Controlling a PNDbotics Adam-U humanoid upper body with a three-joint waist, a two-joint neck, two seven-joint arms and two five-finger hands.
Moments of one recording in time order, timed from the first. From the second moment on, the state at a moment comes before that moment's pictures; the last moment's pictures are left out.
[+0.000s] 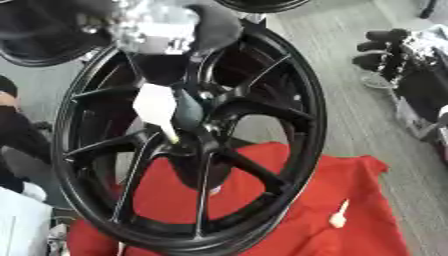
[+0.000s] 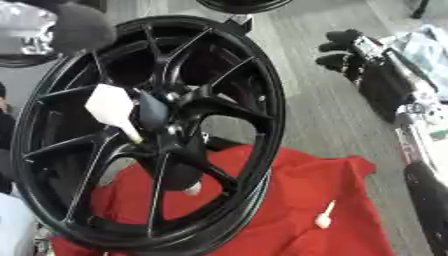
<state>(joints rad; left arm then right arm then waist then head) -1.39 0.59 -0.59 -1.80 -0.07 0.19 -0.86 -0.22 -0.51 -0.20 -1.80 -0.37 0.16 0.26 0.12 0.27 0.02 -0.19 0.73</state>
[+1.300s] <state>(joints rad) -1.32 0.54 -0.71 -1.50 -0.27 0.01 -0.91 -0.22 -0.51 -0.19 -1.80 -0.36 0.16 0.27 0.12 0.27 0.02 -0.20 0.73</state>
